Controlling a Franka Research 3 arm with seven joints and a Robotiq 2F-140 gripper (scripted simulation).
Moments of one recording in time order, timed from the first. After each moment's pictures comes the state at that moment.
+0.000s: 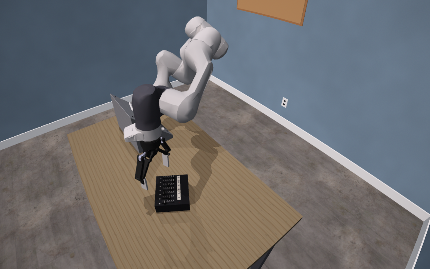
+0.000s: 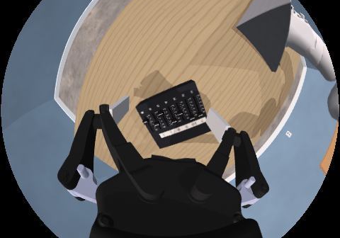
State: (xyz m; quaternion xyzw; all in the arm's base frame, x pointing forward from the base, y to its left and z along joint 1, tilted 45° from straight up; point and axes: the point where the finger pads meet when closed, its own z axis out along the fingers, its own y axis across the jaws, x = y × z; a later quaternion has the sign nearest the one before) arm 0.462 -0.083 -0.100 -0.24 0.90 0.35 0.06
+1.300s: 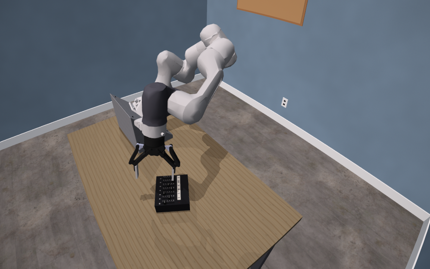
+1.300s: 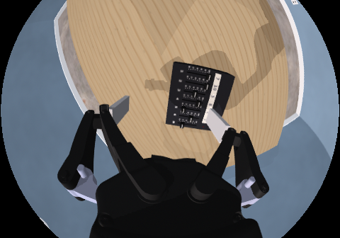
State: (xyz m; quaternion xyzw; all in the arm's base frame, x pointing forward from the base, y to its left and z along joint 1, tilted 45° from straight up) arm 0.462 -0.085 -0.105 0.24 0.92 0.29 -0.08
